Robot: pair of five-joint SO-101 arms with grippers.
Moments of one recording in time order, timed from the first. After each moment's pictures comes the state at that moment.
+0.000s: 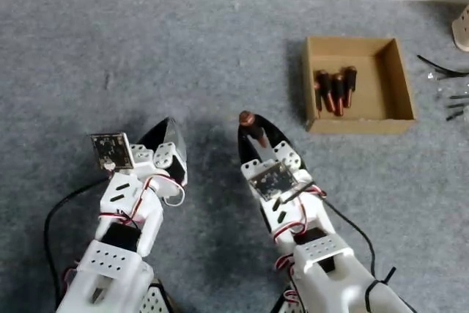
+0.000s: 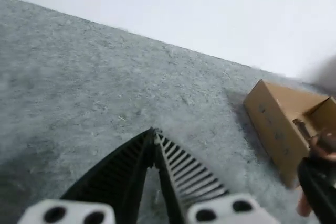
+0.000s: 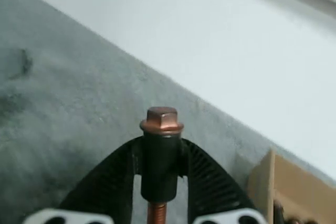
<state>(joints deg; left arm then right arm) 8.3 -69.0 95.1 -4.2 23.3 -25.9 -42.5 95.4 -43.0 25.6</state>
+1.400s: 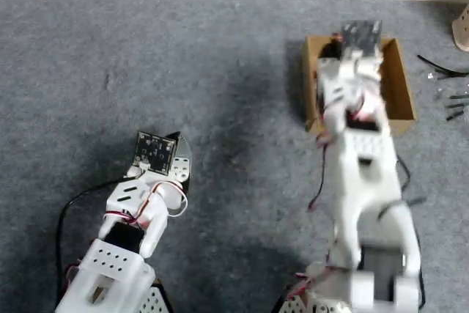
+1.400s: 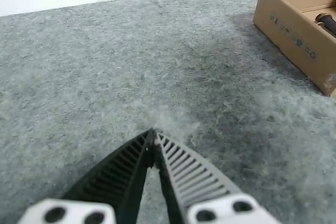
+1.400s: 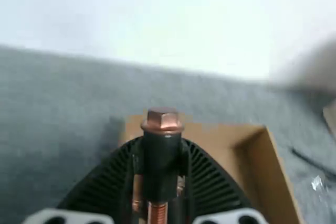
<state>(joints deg) 11.5 -69.0 94.1 6.8 3.4 1.7 -3.7 25.2 6.1 13.1</state>
